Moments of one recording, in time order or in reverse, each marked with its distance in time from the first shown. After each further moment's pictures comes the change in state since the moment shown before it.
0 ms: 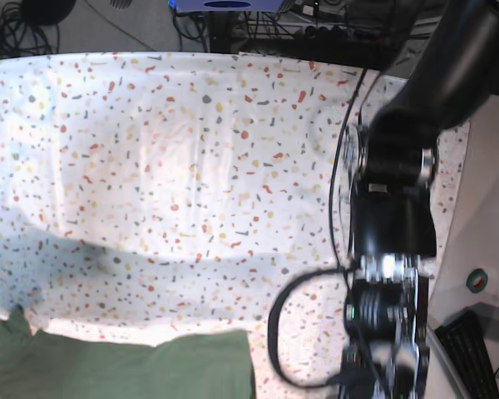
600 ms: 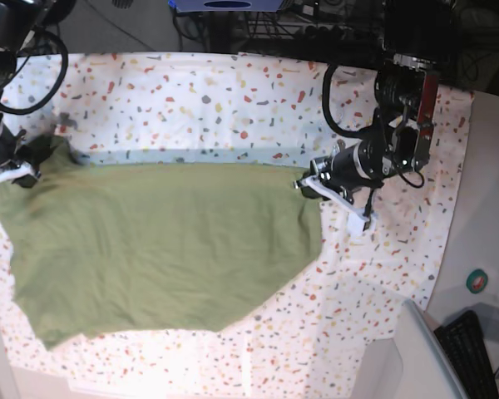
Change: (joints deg) left arm 44.3 -13.8 -0.3 1.1 0.9 0.1 -2.5; right arm -36.5 -15.2 1.1 -17.3 -0.3 0.3 20.0
